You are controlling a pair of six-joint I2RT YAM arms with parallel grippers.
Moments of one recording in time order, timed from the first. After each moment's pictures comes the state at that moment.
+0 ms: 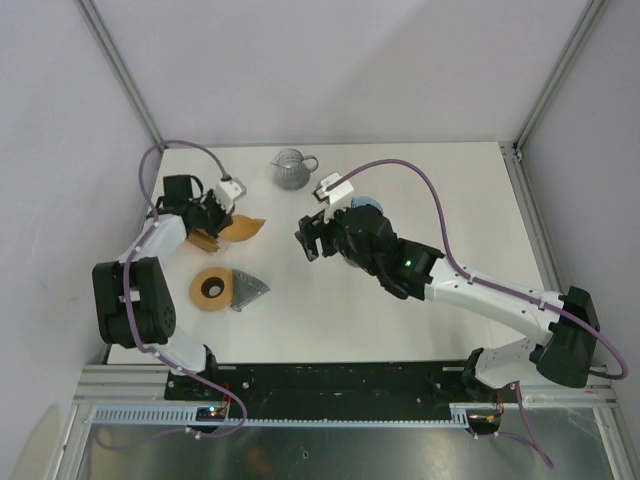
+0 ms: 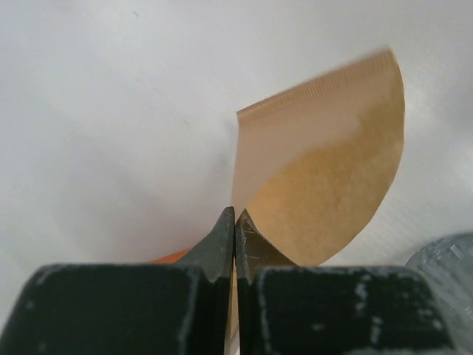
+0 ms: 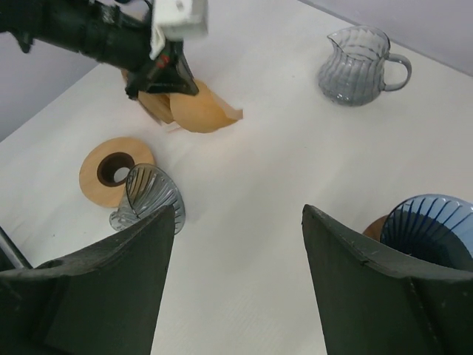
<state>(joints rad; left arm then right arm) 0.11 1.59 1.01 -0.35 0.57 0.91 1.05 1.38 1.21 -0.06 0.28 0.15</state>
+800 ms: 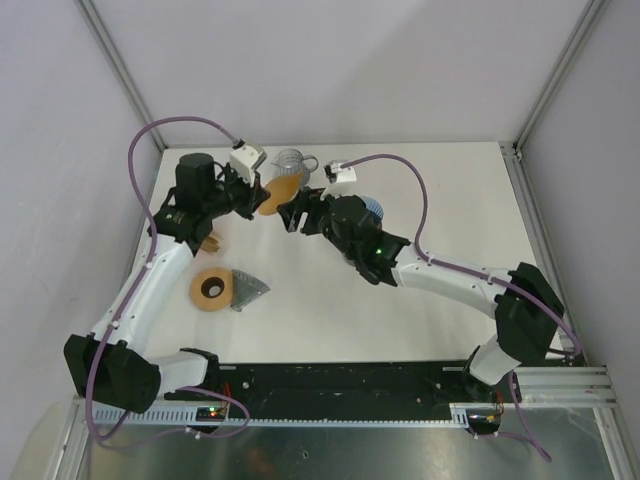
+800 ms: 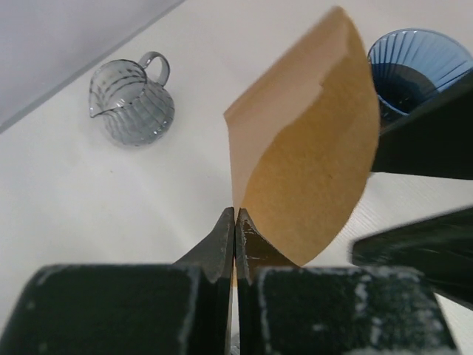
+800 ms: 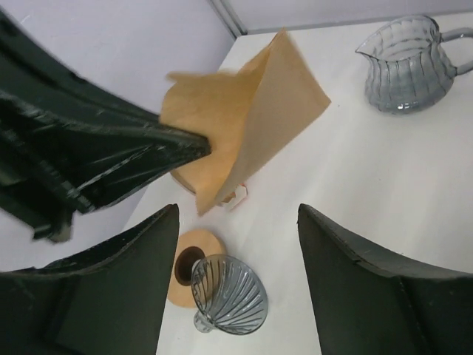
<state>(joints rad) -0.23 1.22 1.18 -0.38 0.44 0.25 0.97 1.57 1.21 0.27 0.30 0.56</state>
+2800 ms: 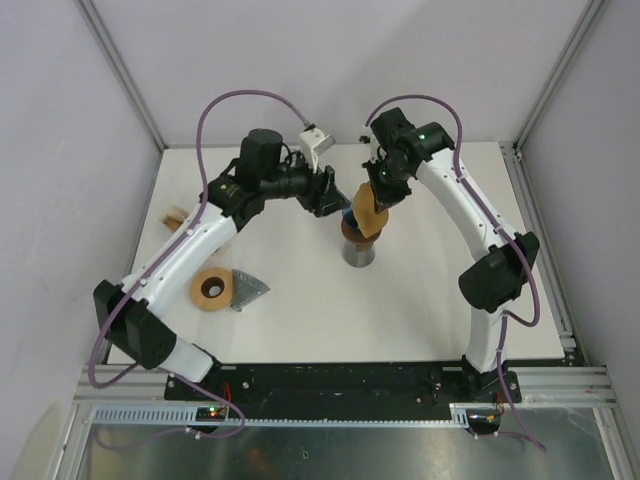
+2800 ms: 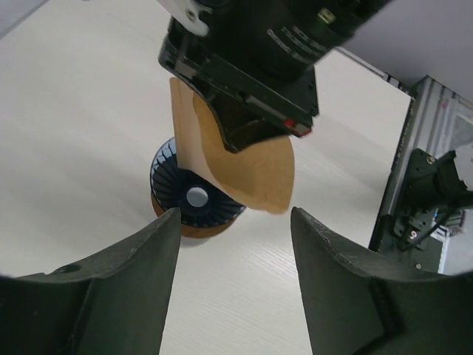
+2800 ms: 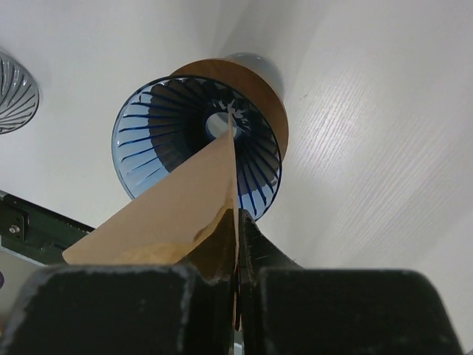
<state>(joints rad) -0.56 1.46 1.48 -0.42 0.59 0.00 0.51 1.93 2.14 -1.33 -0.10 0.17</state>
